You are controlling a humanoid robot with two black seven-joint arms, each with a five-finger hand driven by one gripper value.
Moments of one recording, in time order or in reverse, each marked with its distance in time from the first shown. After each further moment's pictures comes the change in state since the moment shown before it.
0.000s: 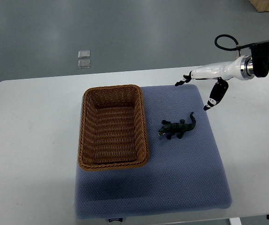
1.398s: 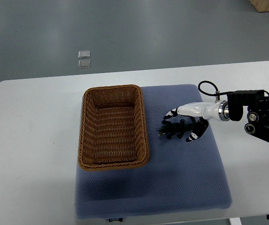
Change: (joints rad) left arm 0.000 0.000 0.000 0.000 0.000 0.000 0.000; right arm -0.260 0.159 -0.002 -0.088 -0.087 -0.219 -0.004
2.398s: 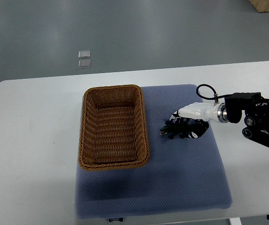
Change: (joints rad) left arm 0.000 0.000 0.000 0.000 0.000 0.000 0.000; right arm -0.003 0.022 -0.023 -0.037 -0.109 -0.028 -0.002
